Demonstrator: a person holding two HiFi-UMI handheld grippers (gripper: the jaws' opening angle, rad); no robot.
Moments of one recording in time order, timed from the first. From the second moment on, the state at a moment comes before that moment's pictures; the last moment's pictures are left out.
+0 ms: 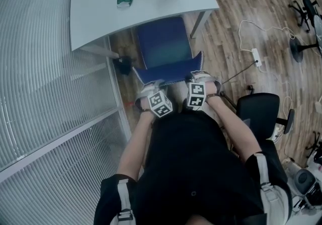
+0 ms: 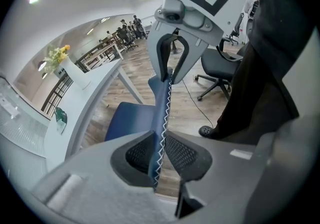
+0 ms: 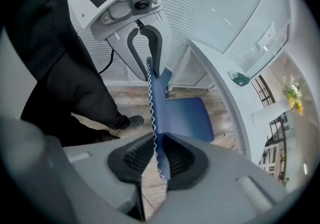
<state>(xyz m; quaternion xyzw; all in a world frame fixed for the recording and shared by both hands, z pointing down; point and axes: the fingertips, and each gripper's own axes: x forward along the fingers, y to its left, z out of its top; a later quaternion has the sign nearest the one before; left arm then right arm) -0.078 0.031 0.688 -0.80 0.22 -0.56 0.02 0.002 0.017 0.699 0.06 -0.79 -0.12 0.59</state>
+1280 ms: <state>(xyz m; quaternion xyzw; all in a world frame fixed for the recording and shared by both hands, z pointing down) -0.045 0.147 0.674 -0.79 0.25 -0.56 0.01 0.036 0.134 0.685 0.04 -0.81 -0.15 0.56</state>
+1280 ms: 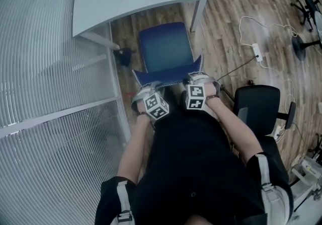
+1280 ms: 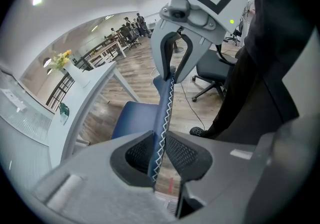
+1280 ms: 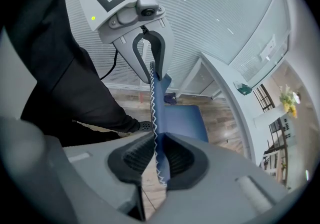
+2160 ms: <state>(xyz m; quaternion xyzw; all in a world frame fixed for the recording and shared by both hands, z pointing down) -0.041 0.149 0.669 -0.79 0.27 -0.55 0.01 0.039 0.135 0.677 0.04 -0.82 -0.15 0.55</state>
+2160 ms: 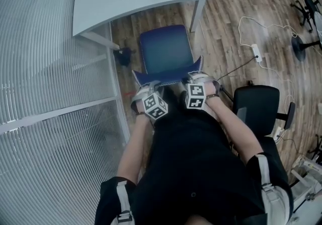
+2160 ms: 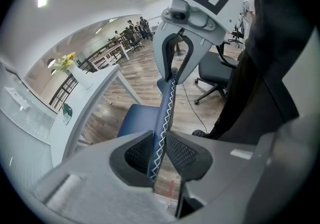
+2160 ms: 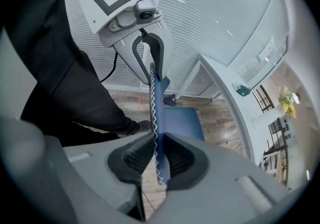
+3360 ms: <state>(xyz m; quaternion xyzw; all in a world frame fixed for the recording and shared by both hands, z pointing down) -0.033 0.123 0.612 -0.82 0.35 -0.45 0.01 0.059 0.119 0.632 0.14 -0.85 -0.12 0.50</state>
